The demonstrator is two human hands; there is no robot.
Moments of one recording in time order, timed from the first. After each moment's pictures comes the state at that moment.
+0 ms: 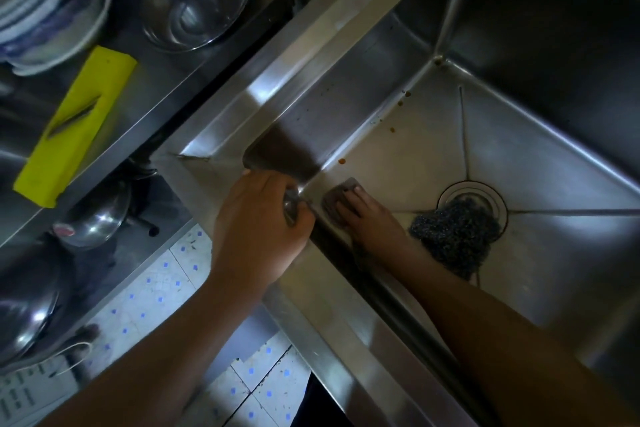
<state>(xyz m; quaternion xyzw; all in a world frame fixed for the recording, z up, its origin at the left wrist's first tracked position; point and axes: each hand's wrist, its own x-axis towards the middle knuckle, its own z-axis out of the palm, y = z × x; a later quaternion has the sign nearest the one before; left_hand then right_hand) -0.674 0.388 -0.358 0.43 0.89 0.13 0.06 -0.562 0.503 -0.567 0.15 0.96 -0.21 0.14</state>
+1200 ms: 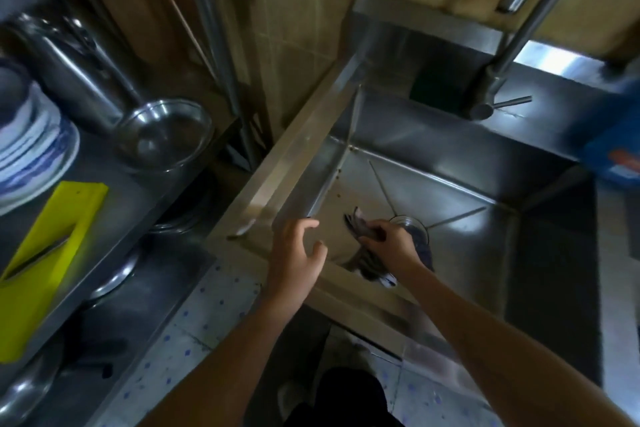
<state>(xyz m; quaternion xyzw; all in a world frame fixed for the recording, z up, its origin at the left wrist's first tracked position) -0.705 0.375 -0.338 0.46 0.75 0.38 0.28 -0.541 0.482 -0.393 0.59 0.70 -0.38 -0.10</state>
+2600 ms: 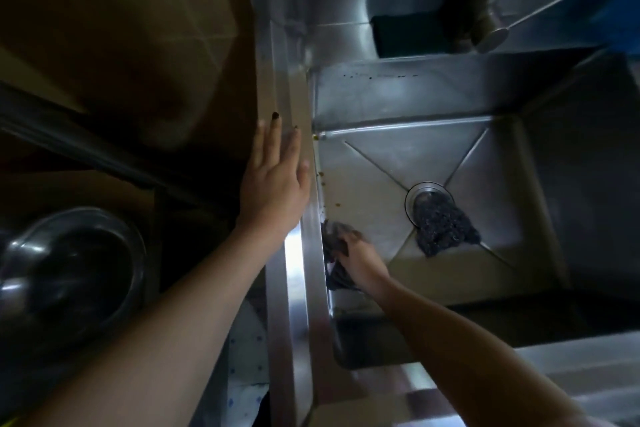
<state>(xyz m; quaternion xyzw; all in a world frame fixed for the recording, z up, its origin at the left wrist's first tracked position) -0.822 0.646 -0.375 0.78 0.60 0.14 0.12 -0.682 0.532 -0.510 0.73 0.53 -0.43 -0.06</state>
